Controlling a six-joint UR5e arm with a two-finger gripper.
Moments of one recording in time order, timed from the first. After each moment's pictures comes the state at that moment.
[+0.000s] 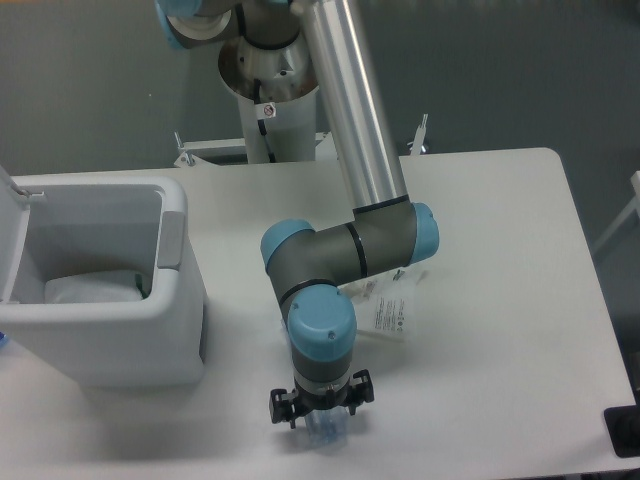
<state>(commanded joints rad) 2.32 -2.30 -1.39 -0.88 1.55 0.10</state>
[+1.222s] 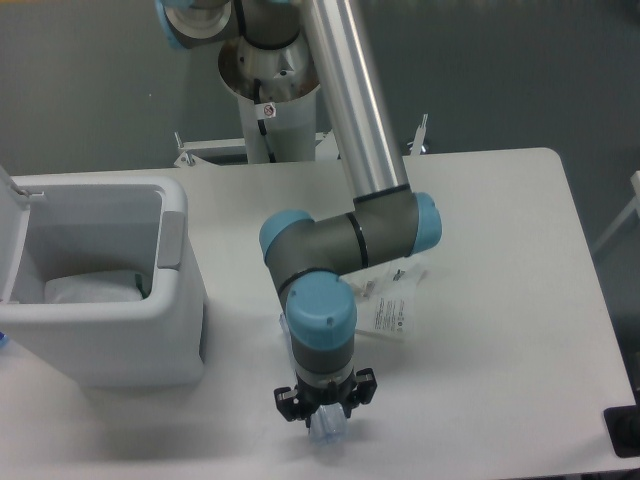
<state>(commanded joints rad) 2.36 -2.09 -1.36 -0.87 1.54 0.11</state>
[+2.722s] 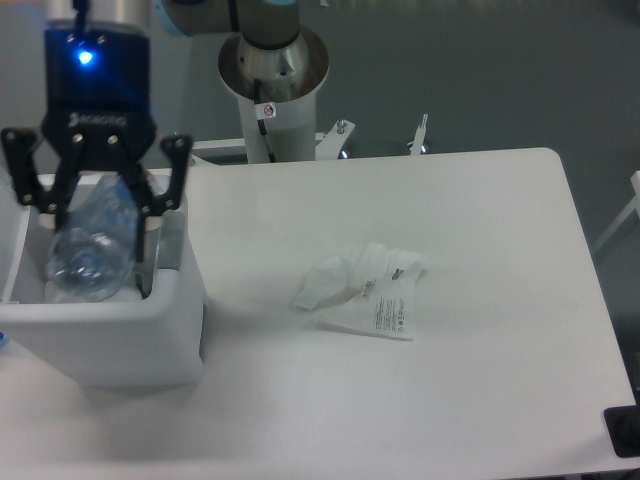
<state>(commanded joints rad) 2.07 -1.77 -1.31 -0.82 1.44 -0.02</state>
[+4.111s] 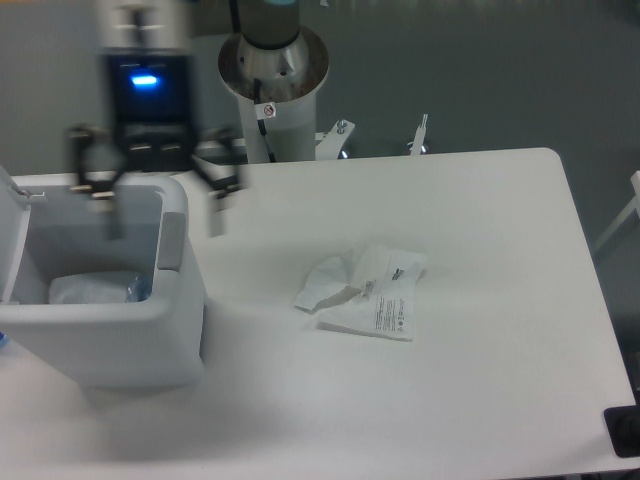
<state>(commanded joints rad) 2.45 -1.53 -1.73 -0.82 1.46 -0.01</state>
